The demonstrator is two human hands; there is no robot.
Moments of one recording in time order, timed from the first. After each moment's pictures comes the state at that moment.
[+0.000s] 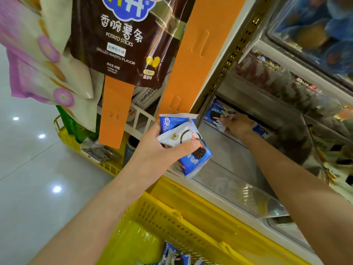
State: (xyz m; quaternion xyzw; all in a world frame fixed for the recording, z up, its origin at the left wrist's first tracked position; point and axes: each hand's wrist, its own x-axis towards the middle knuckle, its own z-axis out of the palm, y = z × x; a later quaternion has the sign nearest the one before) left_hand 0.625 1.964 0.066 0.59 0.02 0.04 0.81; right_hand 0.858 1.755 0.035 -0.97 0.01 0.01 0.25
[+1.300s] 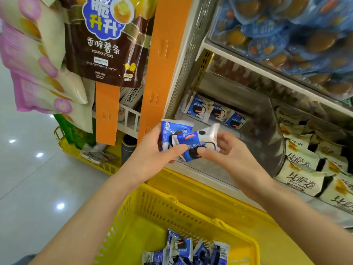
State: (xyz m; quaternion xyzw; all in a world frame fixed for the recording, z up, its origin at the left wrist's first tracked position) left_hand 0.594 1.945 0.079 0.71 -0.01 0.00 0.71; right_hand 0.615 1.763 0.117 -0.83 -0.08 0.12 0.54
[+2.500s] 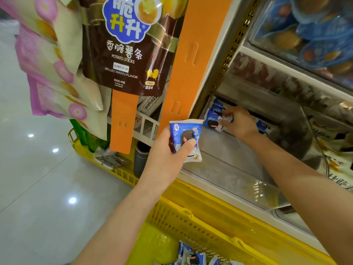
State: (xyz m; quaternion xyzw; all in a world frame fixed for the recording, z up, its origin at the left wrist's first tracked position) left_hand 0.620 1.952 0.070 0.68 0.09 0.07 0.72; right_hand 0.821 1.761 0.055 -0.98 -0.12 -0.07 0.14
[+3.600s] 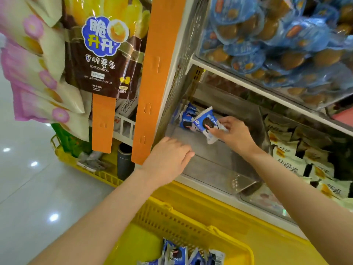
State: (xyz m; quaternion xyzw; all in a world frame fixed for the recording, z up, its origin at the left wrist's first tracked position) left_hand 0.625 1.909 0.071 0.94 -0.19 0.16 0.23; right_hand 0.713 1.727 0.115 -0.93 -0.07 -0.05 0.36
